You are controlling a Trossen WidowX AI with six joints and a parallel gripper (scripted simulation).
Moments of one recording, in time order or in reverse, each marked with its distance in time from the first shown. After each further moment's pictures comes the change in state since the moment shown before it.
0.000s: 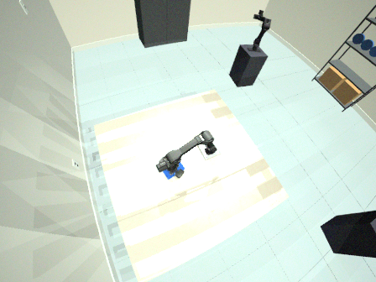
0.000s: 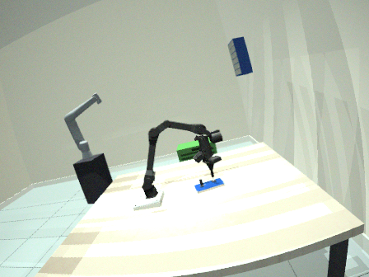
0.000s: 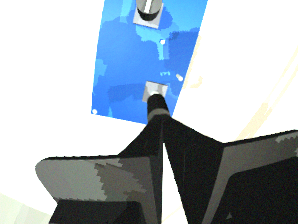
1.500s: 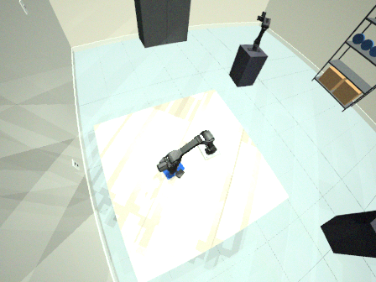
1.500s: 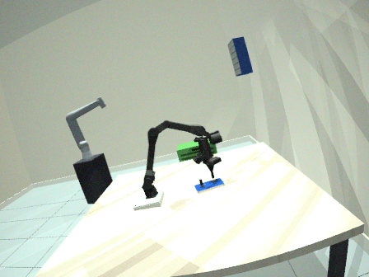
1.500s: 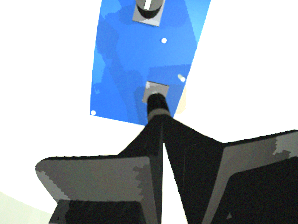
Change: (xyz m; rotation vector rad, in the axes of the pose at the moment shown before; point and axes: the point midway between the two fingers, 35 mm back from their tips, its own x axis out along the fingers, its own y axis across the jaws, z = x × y) arm 0.009 0.000 0.001 0.000 0.012 0.005
